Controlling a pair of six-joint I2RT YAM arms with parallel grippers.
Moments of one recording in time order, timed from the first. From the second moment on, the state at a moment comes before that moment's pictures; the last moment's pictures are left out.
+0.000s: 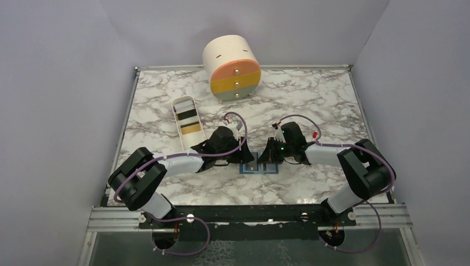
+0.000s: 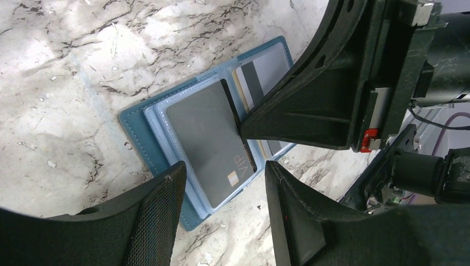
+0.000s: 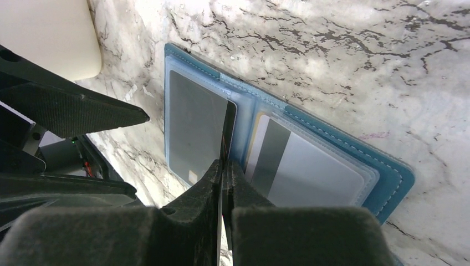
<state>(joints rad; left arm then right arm) -0.78 1.51 0.64 0.22 0.22 -0.69 0.51 1.56 0.57 0.16 -0.50 0.62</state>
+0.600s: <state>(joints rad) -0.77 1.54 0.64 0.24 0.22 -0.71 0.51 1.58 0.58 0.16 -0.49 0.62</state>
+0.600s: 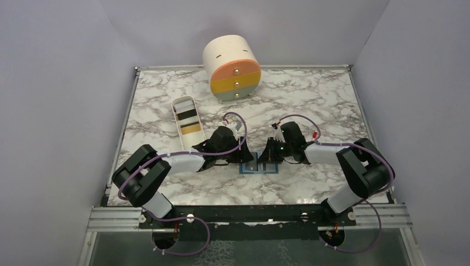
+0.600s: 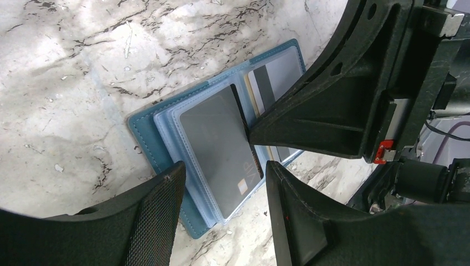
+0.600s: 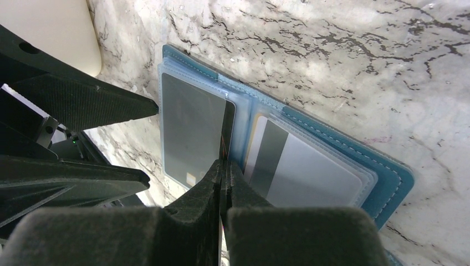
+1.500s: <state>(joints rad) -0.77 1.56 0.64 0.30 0.28 -0.73 0.51 1.60 0.58 0.18 -0.49 0.63</state>
